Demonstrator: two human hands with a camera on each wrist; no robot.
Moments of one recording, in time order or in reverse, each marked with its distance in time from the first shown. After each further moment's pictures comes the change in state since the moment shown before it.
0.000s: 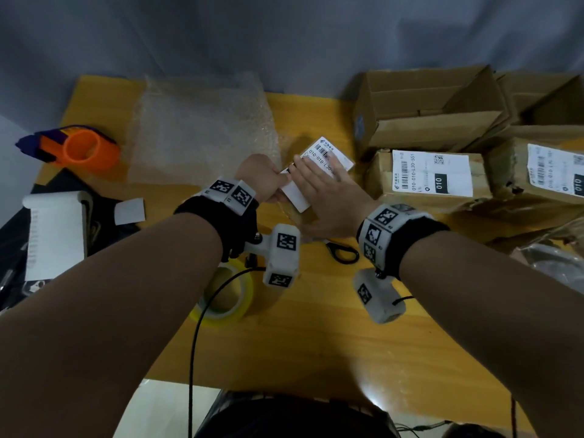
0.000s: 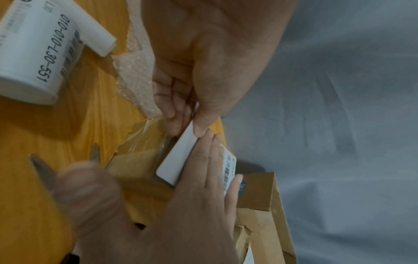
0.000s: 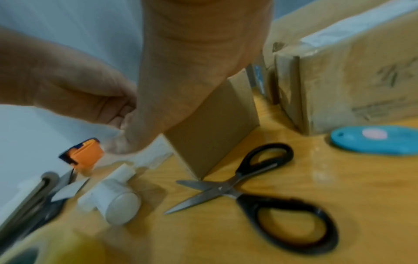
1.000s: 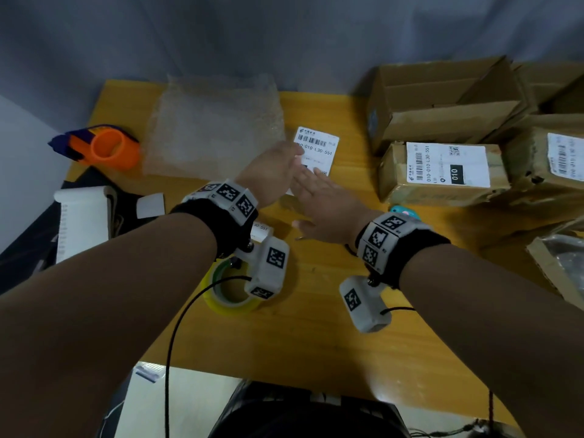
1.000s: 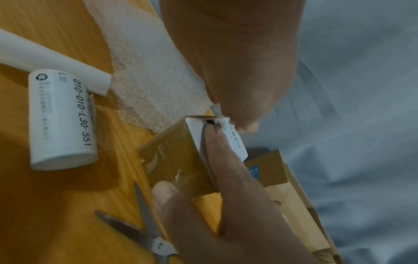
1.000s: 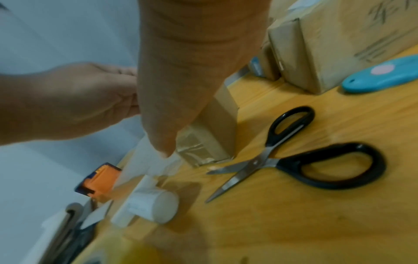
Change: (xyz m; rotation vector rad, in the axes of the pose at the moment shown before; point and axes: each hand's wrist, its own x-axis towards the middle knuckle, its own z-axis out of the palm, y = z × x) left_hand -0.017 -0.012 -0.015 0.509 0.015 0.542; right_hand 0.001 -0.035 0.008 0.242 0.068 -0.080
